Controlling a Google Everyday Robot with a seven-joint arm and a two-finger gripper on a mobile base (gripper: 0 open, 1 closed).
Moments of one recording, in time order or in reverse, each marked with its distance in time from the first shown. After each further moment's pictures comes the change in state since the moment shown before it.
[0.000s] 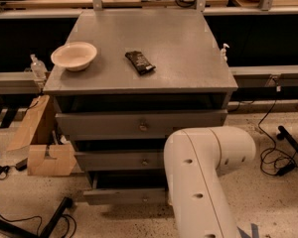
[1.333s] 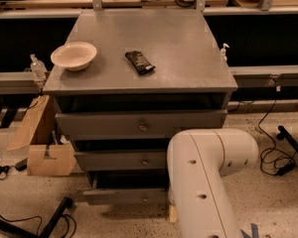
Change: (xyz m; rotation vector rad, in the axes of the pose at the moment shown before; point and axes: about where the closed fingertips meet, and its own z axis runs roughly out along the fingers) arm 0.000 -0.003 0.002 -0.007 -0.002 -0.007
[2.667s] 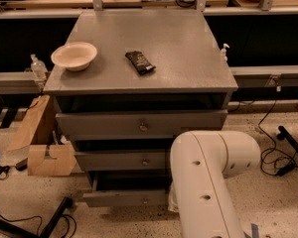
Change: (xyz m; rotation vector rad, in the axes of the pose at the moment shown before) arm 0.005 0.034 0.005 -0.098 0.023 0.060
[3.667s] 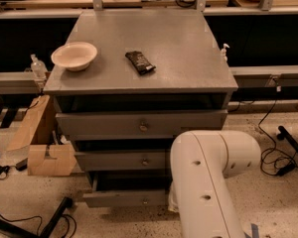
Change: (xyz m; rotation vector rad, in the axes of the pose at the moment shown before) arm 0.000 0.000 -0.002 0.000 0.000 0.000
